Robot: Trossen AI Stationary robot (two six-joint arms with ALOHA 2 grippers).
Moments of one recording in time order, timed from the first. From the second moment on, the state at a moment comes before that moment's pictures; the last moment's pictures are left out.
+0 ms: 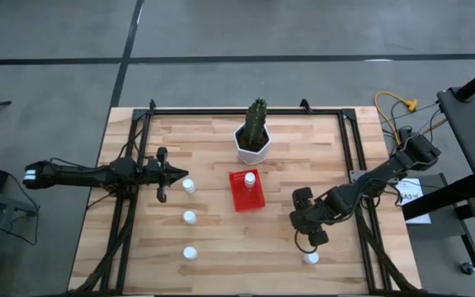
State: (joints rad) left arm 0.01 0.32 0.01 0.27 -0.08 -0.09; right arm 0.51 1.46 0.92 -0.76 0.11 0.26
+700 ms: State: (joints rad) left arm 0.01 0.32 0.01 0.27 -0.08 -0.09; right arm 0.51 1.46 0.85 -0.72 0.10 0.30
